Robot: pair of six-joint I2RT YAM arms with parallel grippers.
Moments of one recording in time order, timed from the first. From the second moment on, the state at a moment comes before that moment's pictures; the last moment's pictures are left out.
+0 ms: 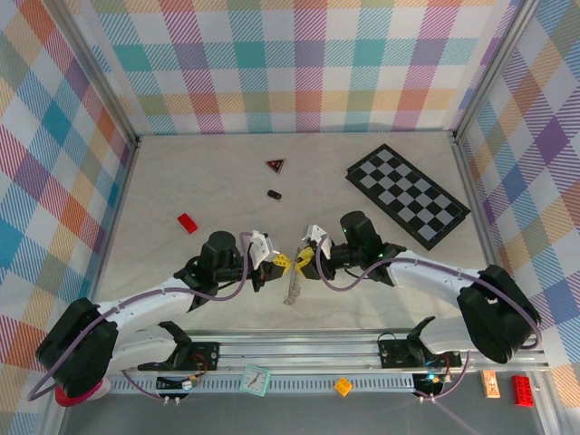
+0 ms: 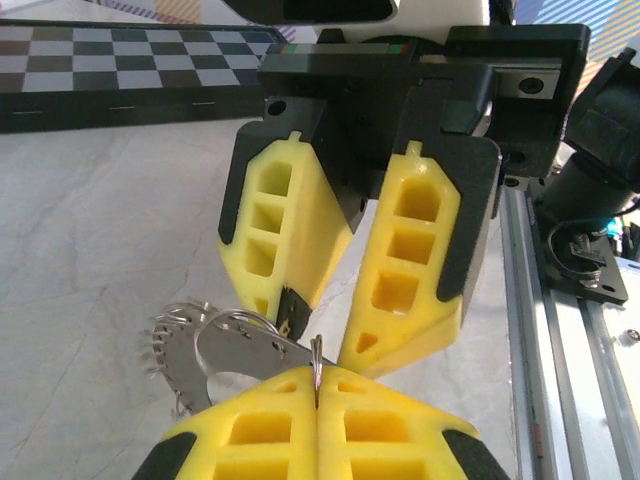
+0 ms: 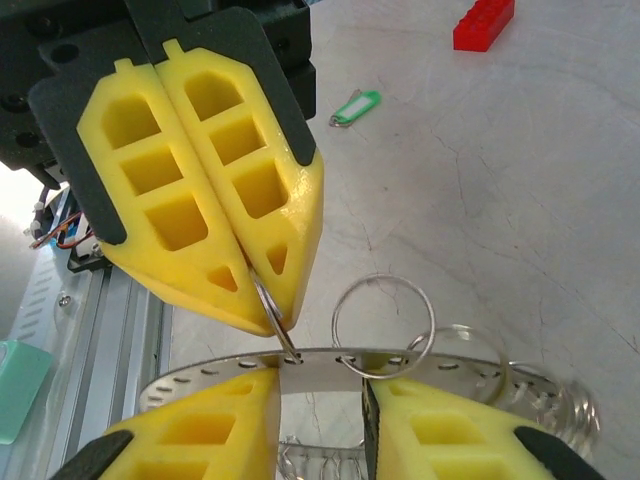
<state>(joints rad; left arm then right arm) -0.68 1.11 0.39 0.36 0.59 0.08 0.70 1.33 0.61 0.13 -0.74 -0.15</state>
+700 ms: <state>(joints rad) -0.68 1.14 0.34 0.52 0.58 0.03 0.71 1.35 0.54 0.35 -0.74 -0.12</state>
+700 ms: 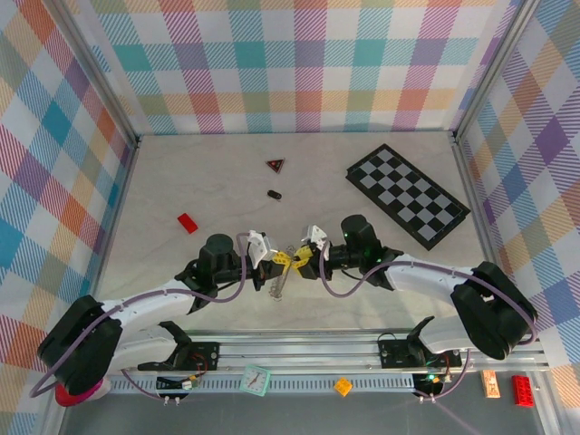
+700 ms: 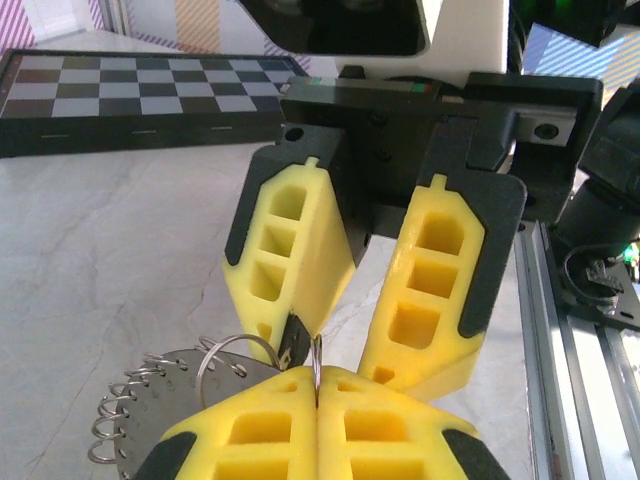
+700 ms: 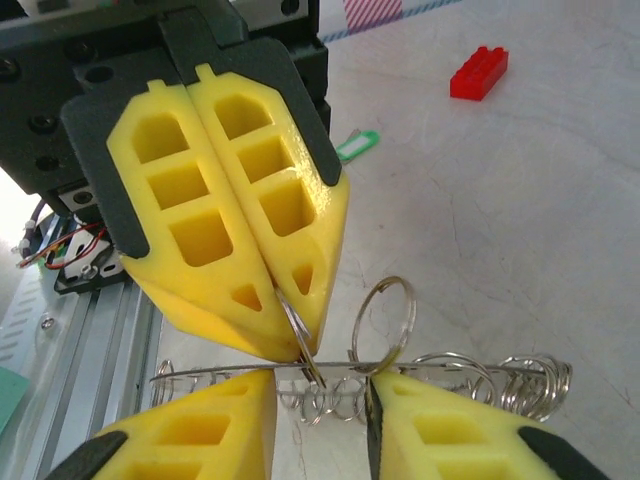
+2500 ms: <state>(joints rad) -0.65 1.25 0.29 0.88 0.73 -0.13 0.71 1.02 0.45 0.16 -0.65 -0.22</state>
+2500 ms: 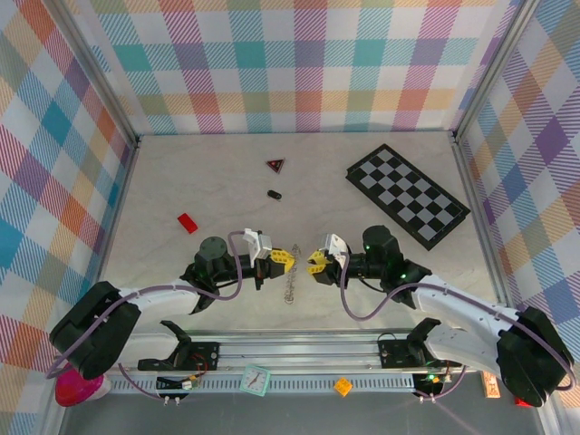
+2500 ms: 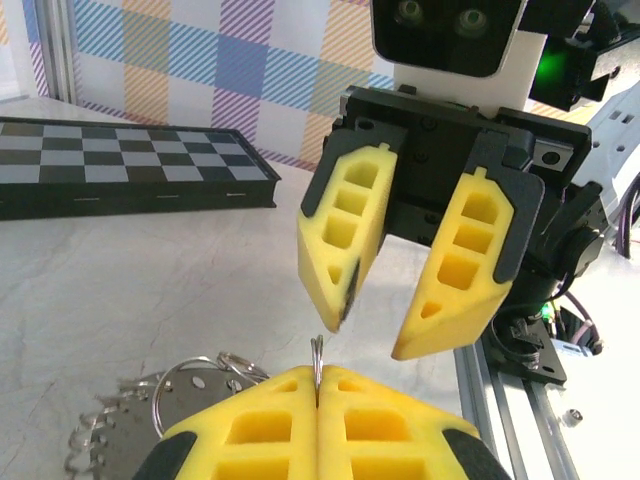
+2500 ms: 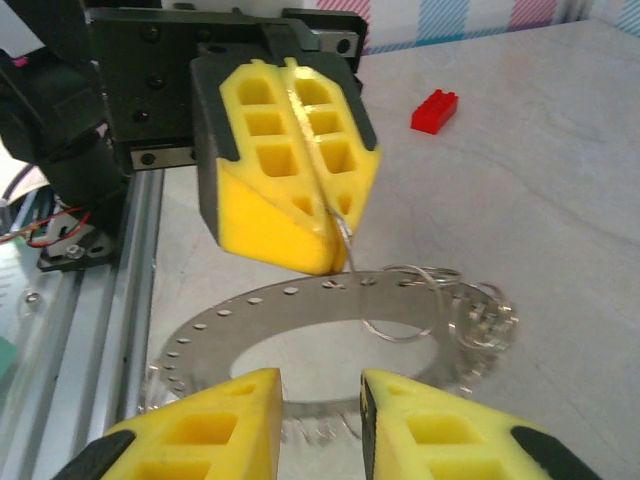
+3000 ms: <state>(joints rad) -0.65 1.26 0.29 0.92 0.77 -0.16 0.71 1.10 0.51 0.23 -0.71 -0.19</state>
